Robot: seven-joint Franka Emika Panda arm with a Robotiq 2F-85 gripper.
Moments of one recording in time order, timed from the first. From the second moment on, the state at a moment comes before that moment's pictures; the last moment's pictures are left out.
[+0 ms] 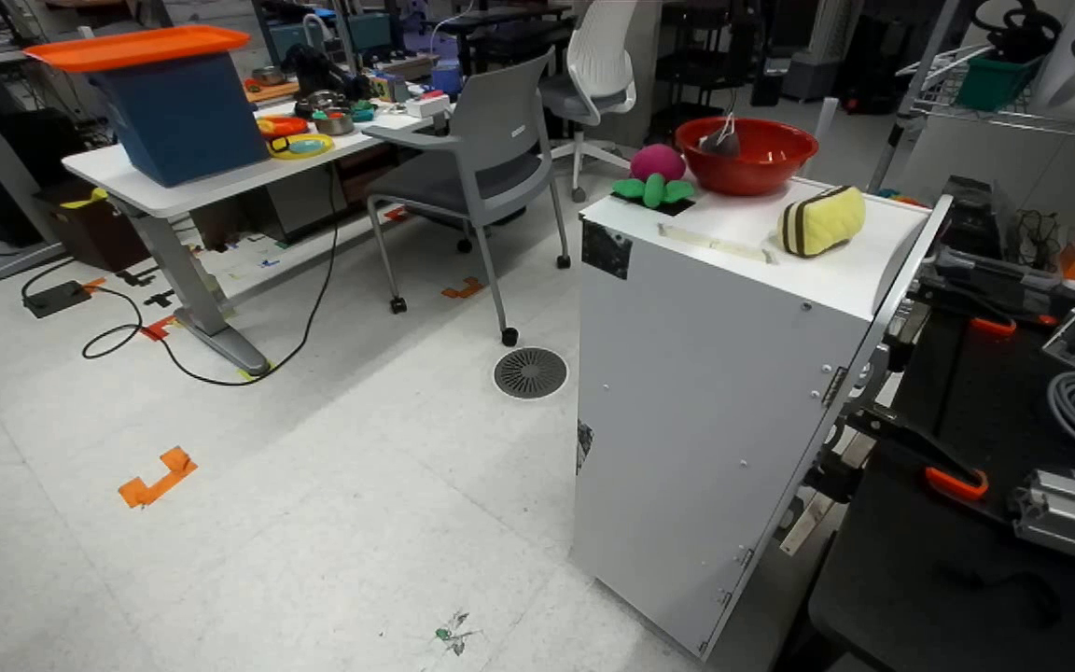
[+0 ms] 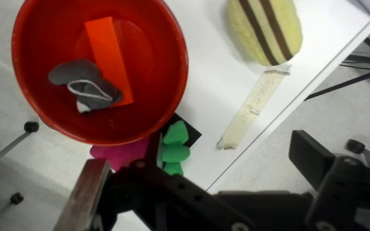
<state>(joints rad) 0.03 0.12 0.08 -2.10 -0.03 2.21 -0.57</state>
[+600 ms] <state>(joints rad) 0.01 0.13 0.07 -2.02 0.11 2.00 -0.26</state>
